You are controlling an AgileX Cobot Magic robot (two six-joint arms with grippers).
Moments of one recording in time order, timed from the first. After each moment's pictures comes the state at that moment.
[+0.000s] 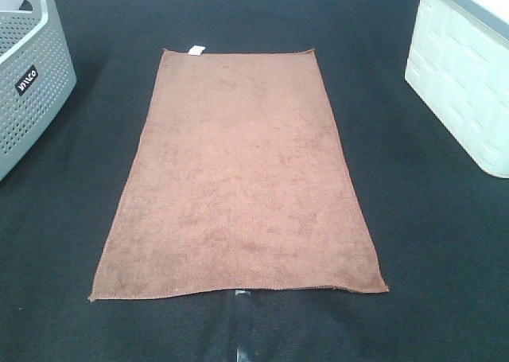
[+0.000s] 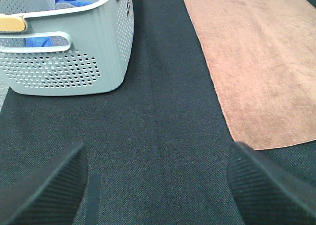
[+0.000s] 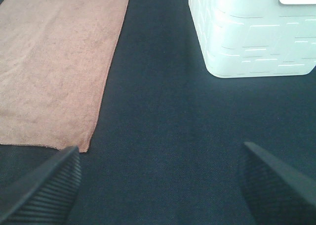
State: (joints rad) left arm -0.03 0.00 -0.51 -0.05 1.05 0.05; right arm -0.08 -0.01 -0.50 0.11 1.06 -0.16
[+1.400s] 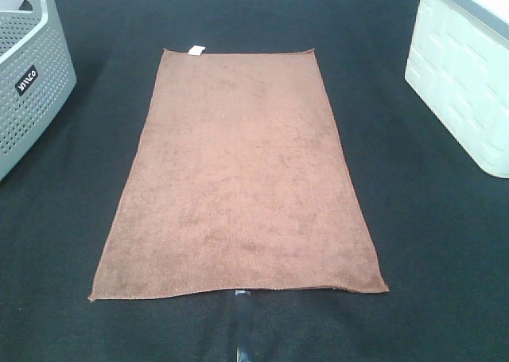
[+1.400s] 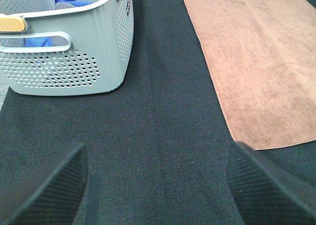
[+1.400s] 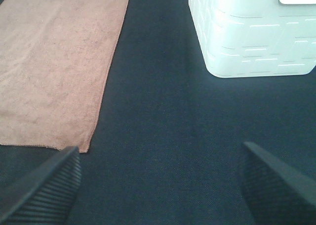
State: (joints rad) left arm -0.03 0.00 -0.51 -0.05 1.05 0.05; right arm -0.08 -0.01 -0.50 0.11 1.06 -0.15
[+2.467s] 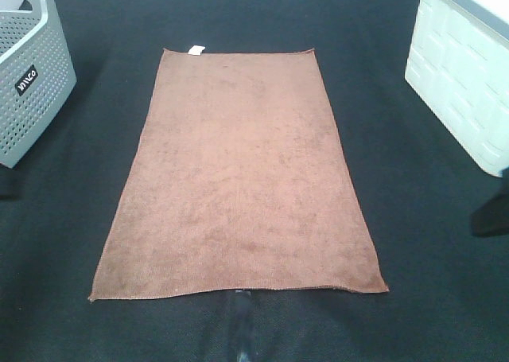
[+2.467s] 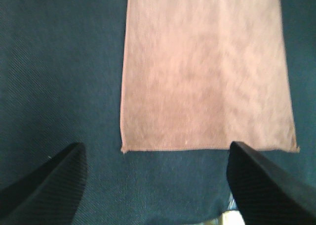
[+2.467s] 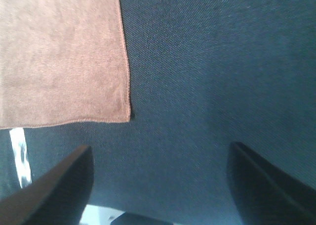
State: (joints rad) left arm -0.03 1.00 -0.52 -0.67 0.62 0.17; right arm -0.08 1.06 -0.52 0.42 0.73 -0.19
